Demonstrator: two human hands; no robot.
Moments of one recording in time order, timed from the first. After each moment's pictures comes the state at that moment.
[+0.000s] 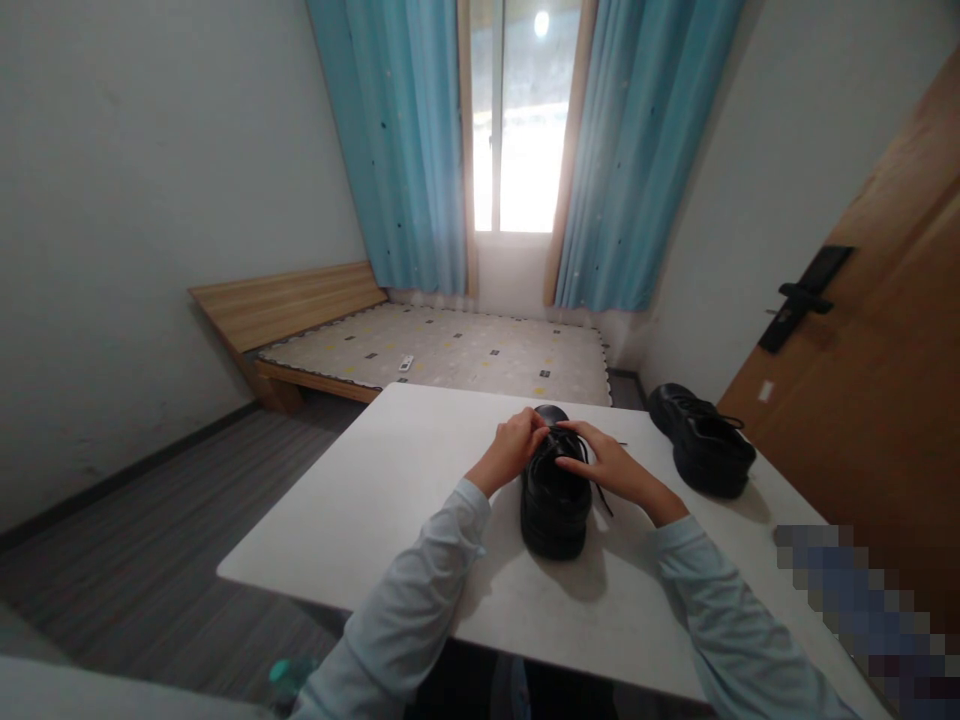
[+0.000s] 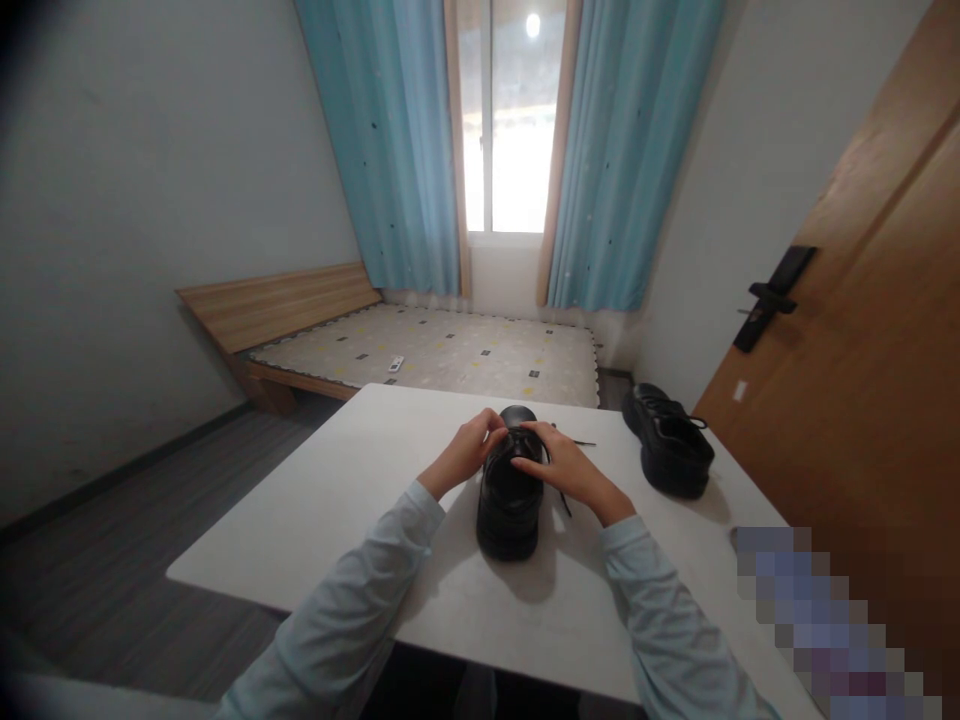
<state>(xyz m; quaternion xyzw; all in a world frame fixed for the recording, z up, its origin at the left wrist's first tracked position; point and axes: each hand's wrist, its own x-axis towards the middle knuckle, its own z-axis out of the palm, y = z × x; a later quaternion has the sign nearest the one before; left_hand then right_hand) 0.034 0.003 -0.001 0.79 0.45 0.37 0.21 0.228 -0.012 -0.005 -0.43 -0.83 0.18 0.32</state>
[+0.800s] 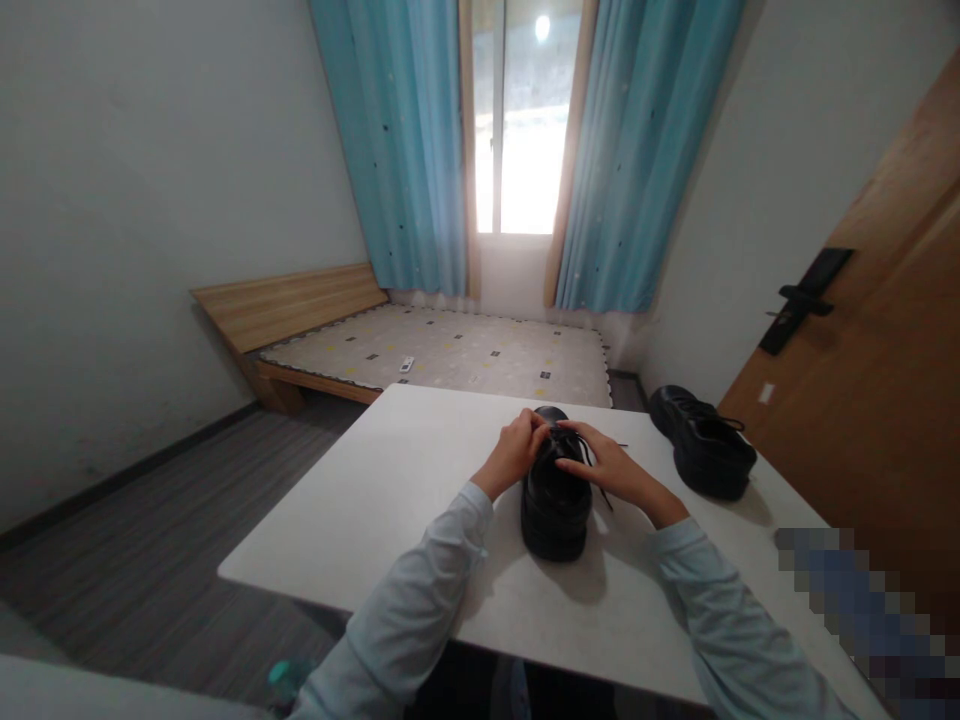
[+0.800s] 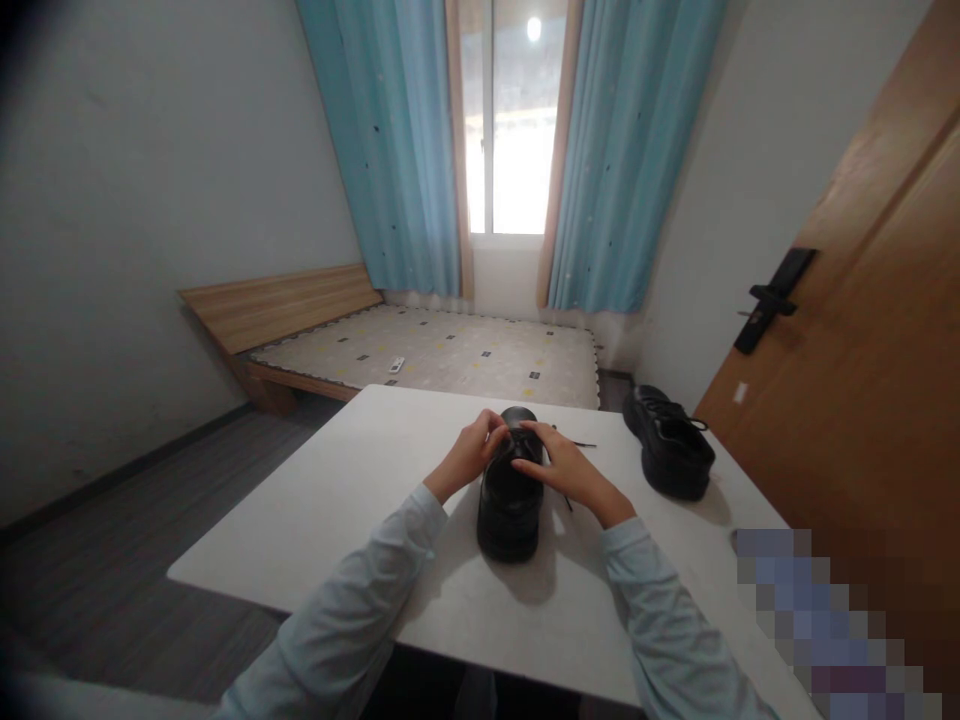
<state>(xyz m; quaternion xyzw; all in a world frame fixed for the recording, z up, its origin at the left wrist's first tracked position) 0.039 0.001 -0.003 0.76 0.45 0.40 0.24 0.228 -0.011 -0.007 -0.43 -0.82 0.18 0.32</state>
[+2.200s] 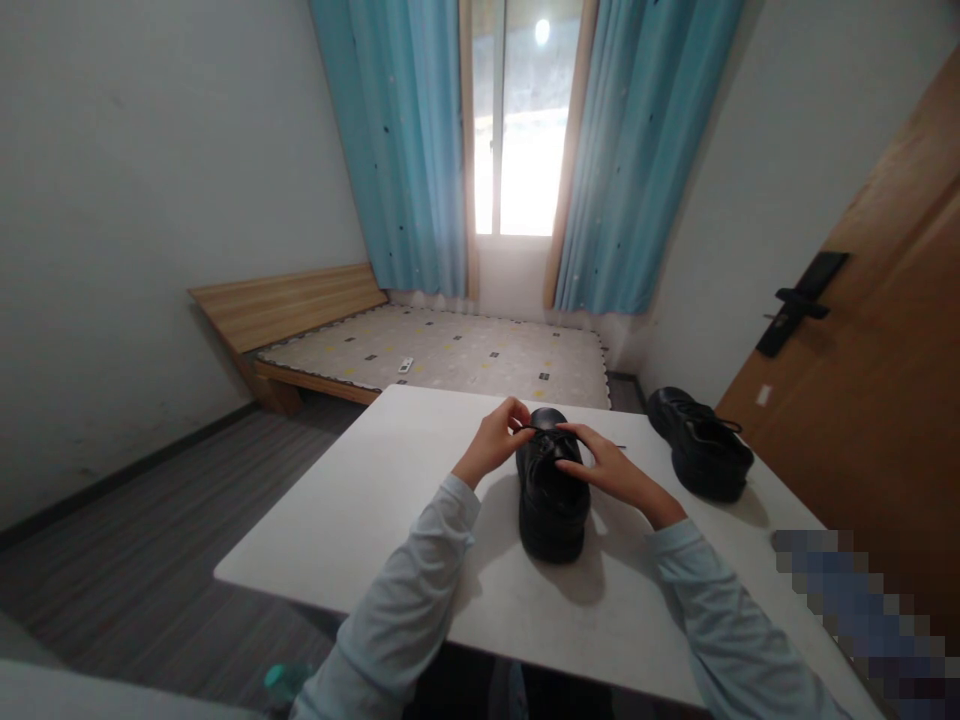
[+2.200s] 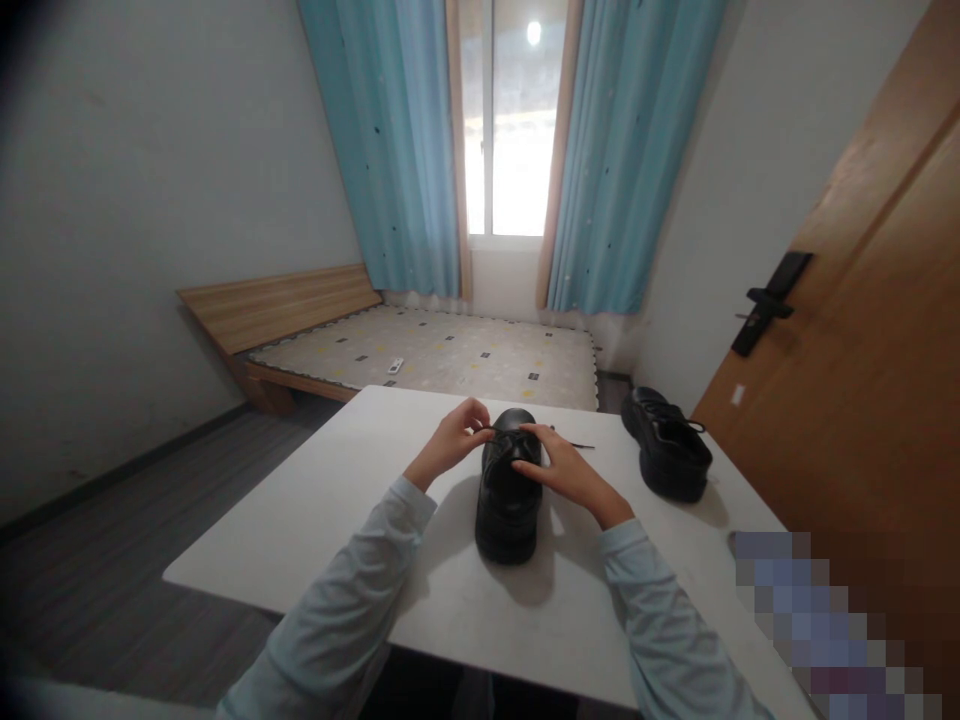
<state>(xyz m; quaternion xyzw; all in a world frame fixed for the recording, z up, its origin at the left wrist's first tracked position) 0.016 0.014 0.000 0.72 0.38 0.47 0.34 0.231 -0.012 -0.007 -0.44 -0.82 0.21 0.31</state>
